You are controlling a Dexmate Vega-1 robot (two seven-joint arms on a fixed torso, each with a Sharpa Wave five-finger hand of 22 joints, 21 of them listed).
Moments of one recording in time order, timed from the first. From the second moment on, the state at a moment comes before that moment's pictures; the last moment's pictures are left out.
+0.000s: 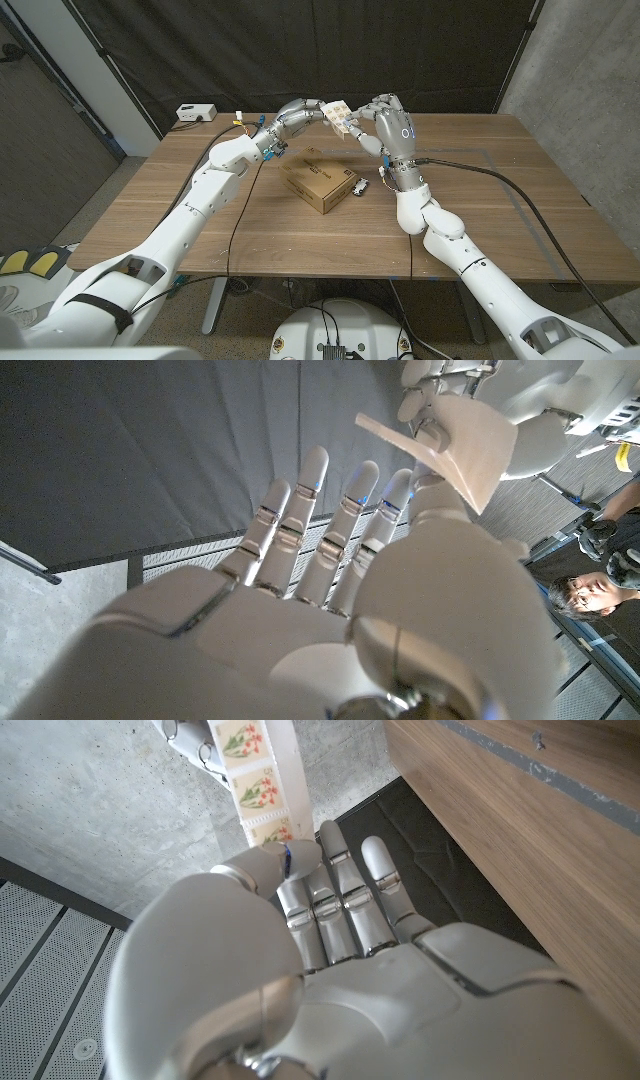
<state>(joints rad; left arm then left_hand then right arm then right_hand) 0.65 0.42 0.35 -1.37 -0.51 -0.20 -0.55 1.01 -0.08 0.82 -0.15 0.76 0.89 0.08 0.89 0.54 0.89 -0.11 0.37 0.34 0.75 -0.08 0.24 0.61 0.08 0.01 1.56 0.20 -0.92 -0.31 -0.40 -1.53 -1.13 0.27 -0.91 1.01 -0.02 0.20 -0.14 0.37 1.07 -0.20 0.33 0.24 0.94 -0.20 0.48 0.46 0.77 -0.08 0.49 0.61 0.15 0.00 1.05 0.23</state>
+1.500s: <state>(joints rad) 0.67 0.44 0.34 -1.35 -0.55 -0.25 -0.62 1.00 -0.07 0.82 -0.15 0.76 0.89 0.08 0.89 0.53 0.89 -0.11 0.36 0.35 0.76 -0.08 0.22 0.62 0.08 0.01 1.56 0.20 -0.86 -0.22 -0.37 -1.41 -1.20 0.33 -1.10 1.12 0.01 0.28 -0.17 0.23 1.23 -0.12 0.33 0.18 1.11 -0.19 0.51 0.52 0.85 -0.11 0.52 0.69 0.11 -0.04 1.17 0.24</state>
